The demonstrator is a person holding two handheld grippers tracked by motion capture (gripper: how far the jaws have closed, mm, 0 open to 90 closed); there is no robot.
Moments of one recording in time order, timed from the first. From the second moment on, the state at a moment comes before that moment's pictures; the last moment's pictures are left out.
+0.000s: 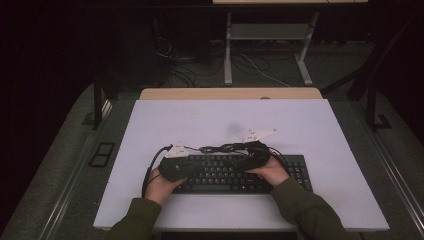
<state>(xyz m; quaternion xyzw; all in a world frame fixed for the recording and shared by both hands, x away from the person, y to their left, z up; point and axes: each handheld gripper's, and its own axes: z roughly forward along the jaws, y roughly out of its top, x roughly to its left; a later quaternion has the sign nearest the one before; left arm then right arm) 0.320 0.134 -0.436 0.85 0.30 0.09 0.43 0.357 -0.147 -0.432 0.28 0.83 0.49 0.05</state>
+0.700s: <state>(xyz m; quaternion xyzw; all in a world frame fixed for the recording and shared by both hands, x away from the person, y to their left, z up) 0.322 0.132 -0.440 0.85 0.30 0.08 0.43 0.356 -0.146 -0.431 0.28 0.82 0.49 0.05</state>
